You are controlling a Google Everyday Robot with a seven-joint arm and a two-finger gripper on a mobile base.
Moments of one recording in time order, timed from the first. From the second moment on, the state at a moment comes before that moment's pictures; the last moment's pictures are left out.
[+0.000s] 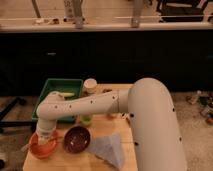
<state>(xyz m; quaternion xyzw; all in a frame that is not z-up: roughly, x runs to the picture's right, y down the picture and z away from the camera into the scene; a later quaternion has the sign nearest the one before) -0.326 0.254 0.718 -0.42 -0.24 -0.01 0.87</state>
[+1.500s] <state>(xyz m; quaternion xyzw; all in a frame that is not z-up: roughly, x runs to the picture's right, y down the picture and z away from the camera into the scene) -0.347 0.265 0.721 -0.43 -0.25 -0.02 0.87</state>
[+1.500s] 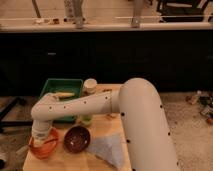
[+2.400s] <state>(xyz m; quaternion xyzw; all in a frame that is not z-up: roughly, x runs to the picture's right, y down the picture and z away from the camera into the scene) -0.347 0.265 0.721 -0.43 -0.25 -0.02 0.87</state>
